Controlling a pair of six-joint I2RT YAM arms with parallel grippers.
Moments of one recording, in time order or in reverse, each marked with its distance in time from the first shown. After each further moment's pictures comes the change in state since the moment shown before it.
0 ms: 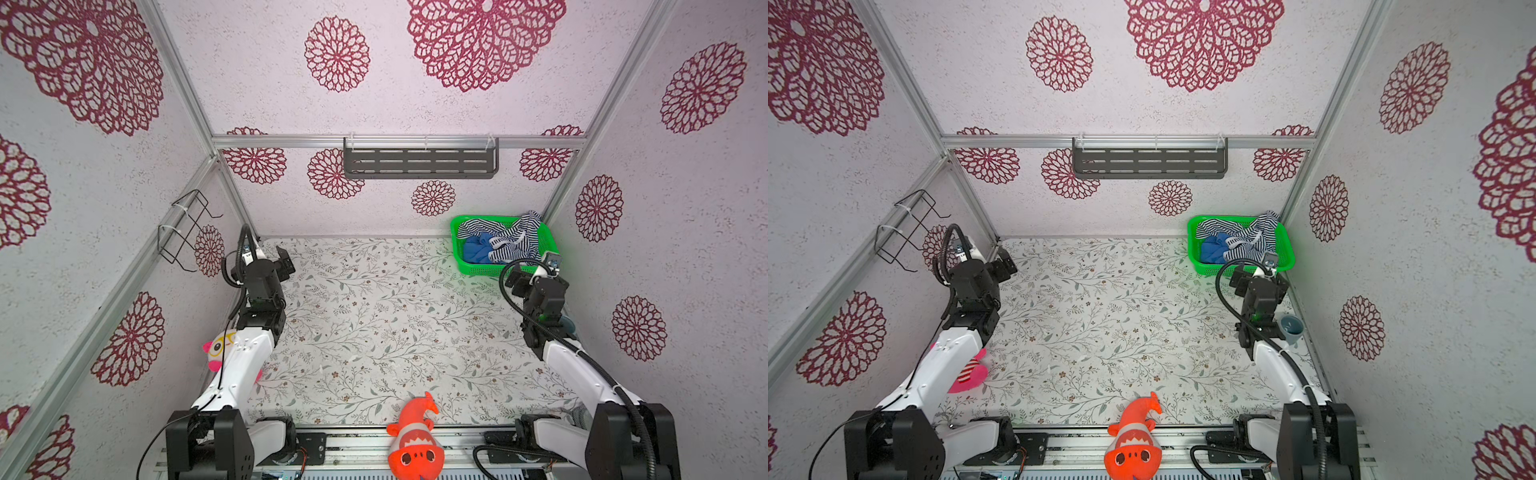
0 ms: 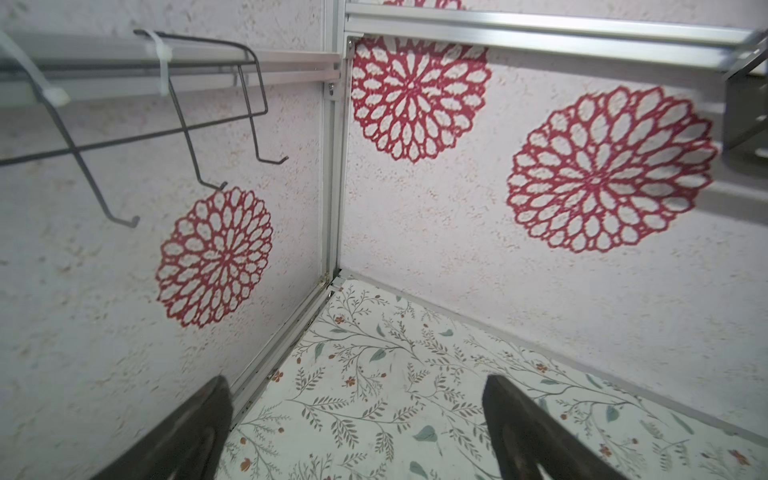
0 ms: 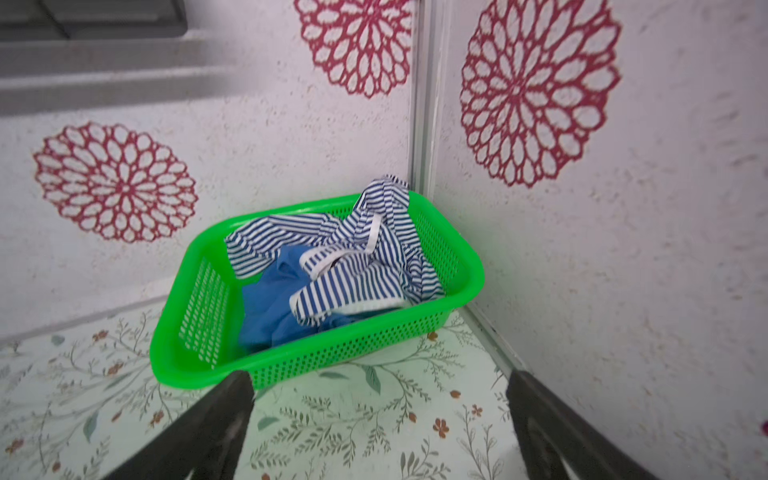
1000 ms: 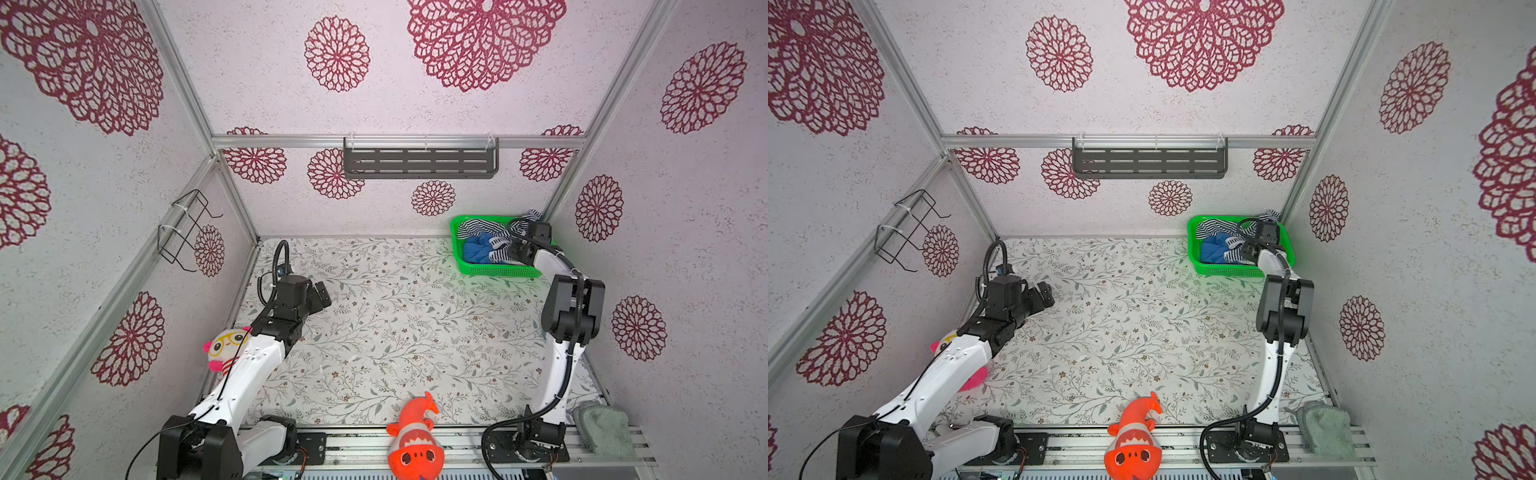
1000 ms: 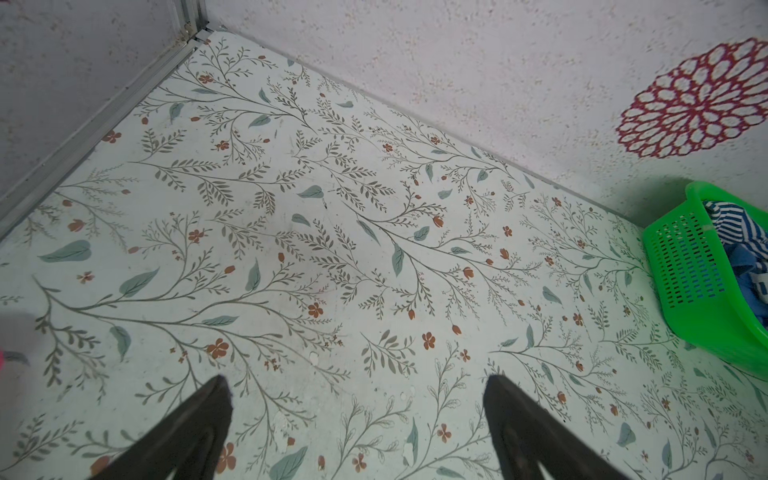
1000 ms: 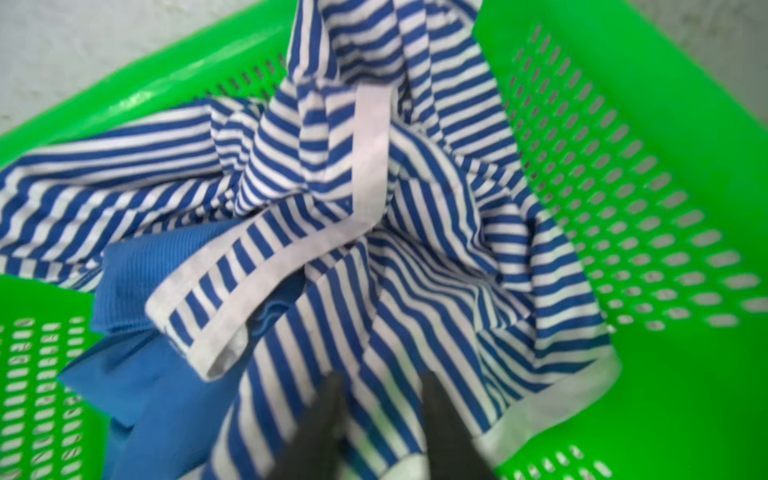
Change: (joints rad) left arm -0.194 -0.051 -0.093 -0.411 0.233 -0.326; right arm -0.192 1.072 1.113 -0.608 -0.342 0.189
